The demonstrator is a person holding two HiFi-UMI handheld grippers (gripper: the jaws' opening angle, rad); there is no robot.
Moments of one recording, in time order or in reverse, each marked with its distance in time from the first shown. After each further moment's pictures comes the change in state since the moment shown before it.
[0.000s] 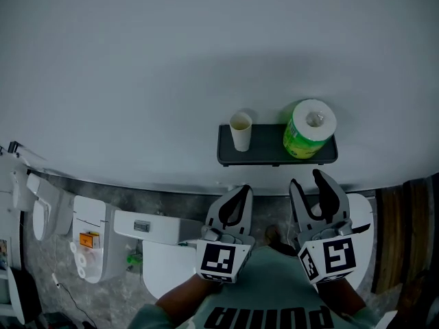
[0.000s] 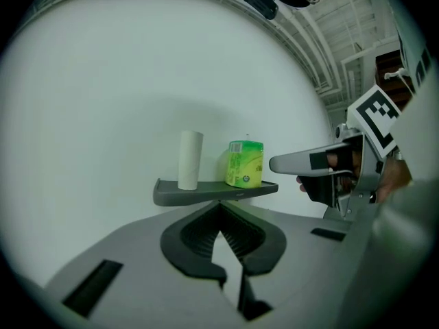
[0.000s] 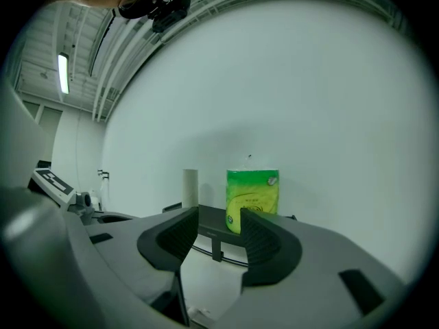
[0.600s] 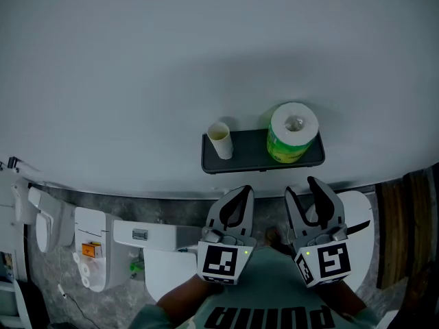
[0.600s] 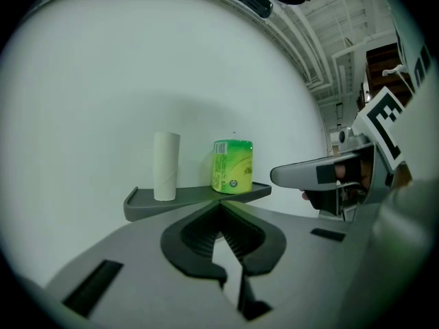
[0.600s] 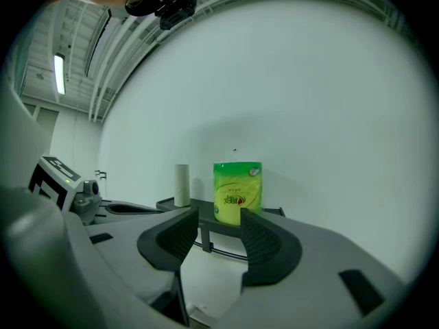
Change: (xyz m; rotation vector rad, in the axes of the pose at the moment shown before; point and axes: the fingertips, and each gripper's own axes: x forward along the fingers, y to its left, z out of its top) left arm 0.026 -0.030 0.012 0.065 0.006 -0.047; right arm -0.014 -0.024 -0.012 0.015 0.011 -0.022
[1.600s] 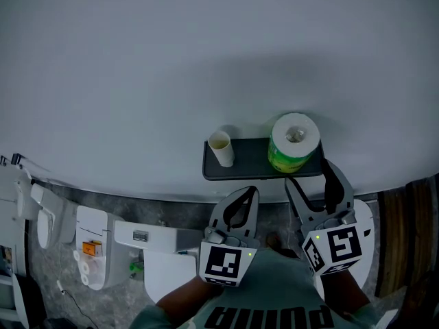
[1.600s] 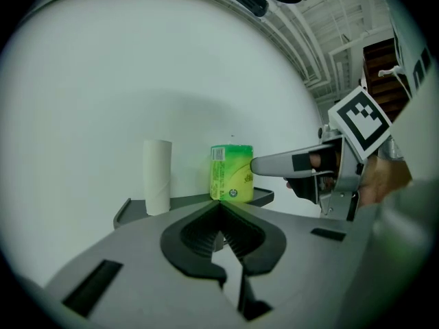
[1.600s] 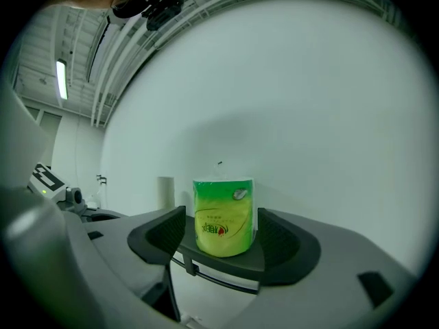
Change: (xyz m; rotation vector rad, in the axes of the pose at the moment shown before) left arm 0.016 -0.005 0.015 0.036 -0.009 0.000; right arm 0.032 -0.030 0.029 0.010 -0.044 0.030
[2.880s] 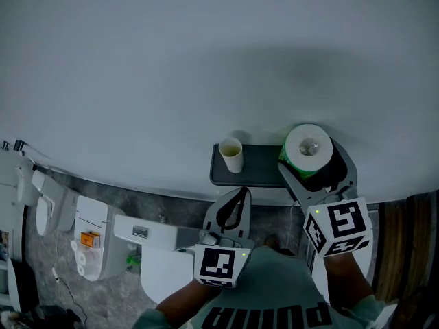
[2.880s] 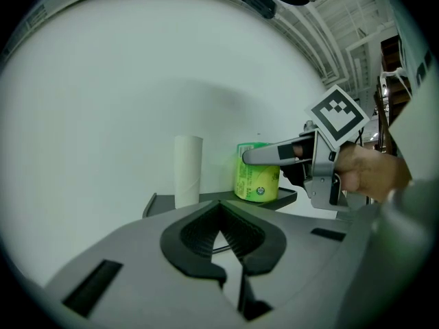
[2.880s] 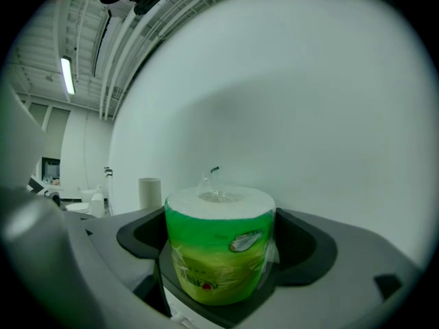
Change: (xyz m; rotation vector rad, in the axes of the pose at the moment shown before) left arm -0.002 0.038 -0.006 -0.066 0.015 0.135; right arm 0.066 -0.004 0.015 -0.052 0.063 0.073
